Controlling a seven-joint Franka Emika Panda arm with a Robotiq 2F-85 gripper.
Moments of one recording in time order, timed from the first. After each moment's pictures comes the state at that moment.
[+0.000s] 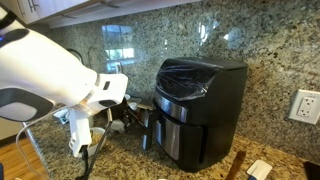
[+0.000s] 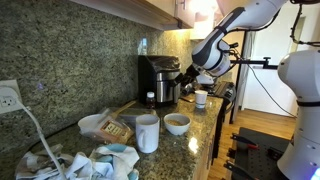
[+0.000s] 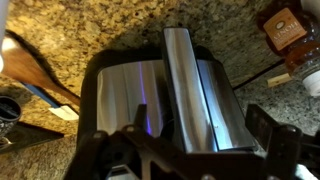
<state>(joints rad) 1.45 -0.36 -1.77 -2.62 0.38 3.46 -0.55</state>
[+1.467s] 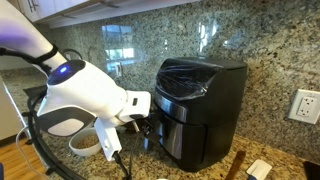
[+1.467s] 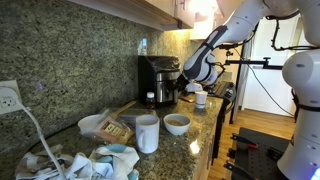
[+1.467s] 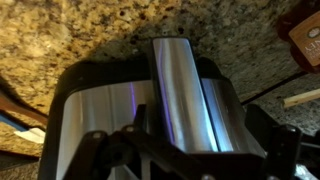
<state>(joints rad) 1.98 -0.49 -2.32 -2.44 0.16 3.46 -0.41</state>
